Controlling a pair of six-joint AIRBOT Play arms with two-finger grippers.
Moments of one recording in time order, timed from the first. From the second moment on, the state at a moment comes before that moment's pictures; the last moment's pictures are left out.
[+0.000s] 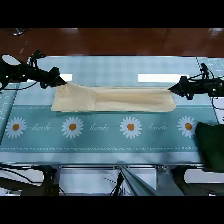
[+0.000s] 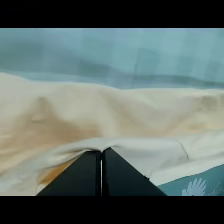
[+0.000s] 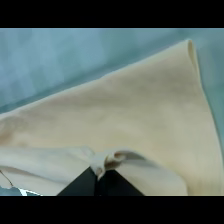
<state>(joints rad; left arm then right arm) 0.17 -1.67 1.39 0.87 -1.17 -1.40 -0.37 -1.54 1.12 -0.69 1.12 1.27</state>
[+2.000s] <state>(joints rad) -0.06 -1.21 0.88 0.41 -0.97 -1.02 -0.44 -1.26 1.00 -0.84 1.25 1.22</state>
